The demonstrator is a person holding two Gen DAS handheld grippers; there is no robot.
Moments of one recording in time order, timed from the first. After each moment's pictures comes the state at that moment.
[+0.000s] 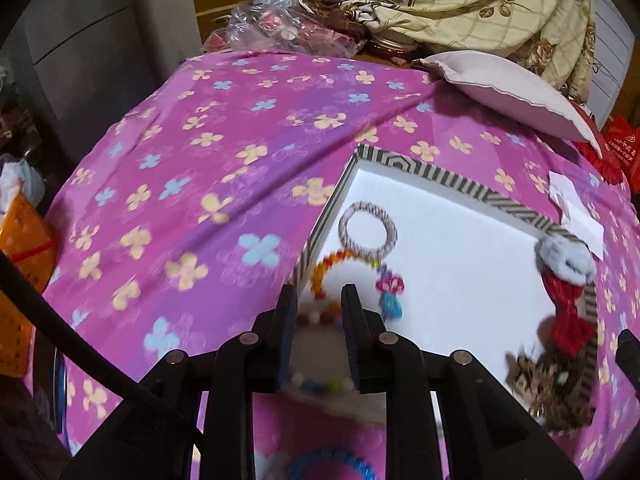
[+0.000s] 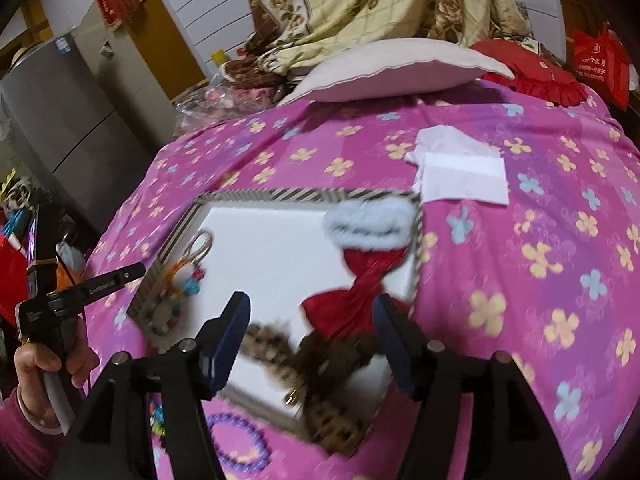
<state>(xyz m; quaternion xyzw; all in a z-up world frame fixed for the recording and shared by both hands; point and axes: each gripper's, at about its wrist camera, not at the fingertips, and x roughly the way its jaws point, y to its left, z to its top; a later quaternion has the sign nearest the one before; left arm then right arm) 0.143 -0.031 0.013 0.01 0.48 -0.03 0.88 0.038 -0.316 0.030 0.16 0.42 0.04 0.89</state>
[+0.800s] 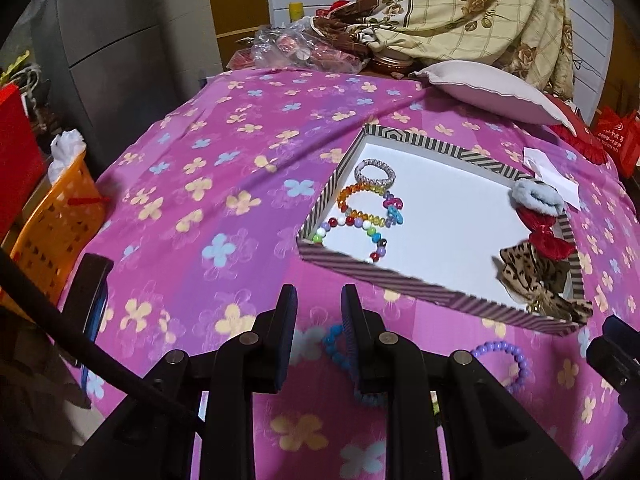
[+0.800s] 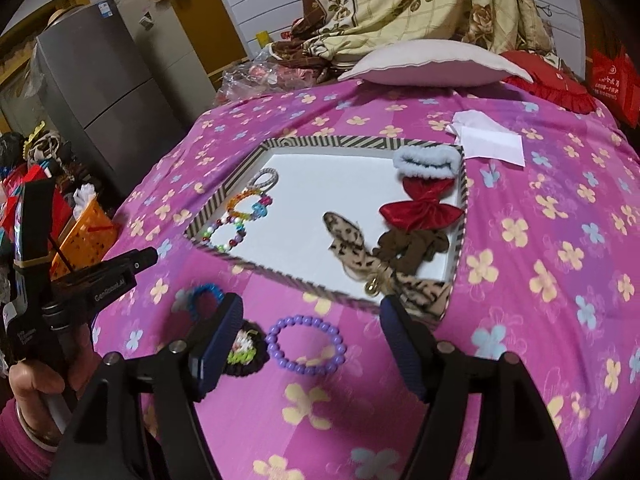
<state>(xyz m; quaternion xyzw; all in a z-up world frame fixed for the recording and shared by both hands) 0.019 -0.008 0.030 0.02 0.44 -0.01 0.90 -0.050 -0.246 0.039 0.12 0.43 0.08 0.89</state>
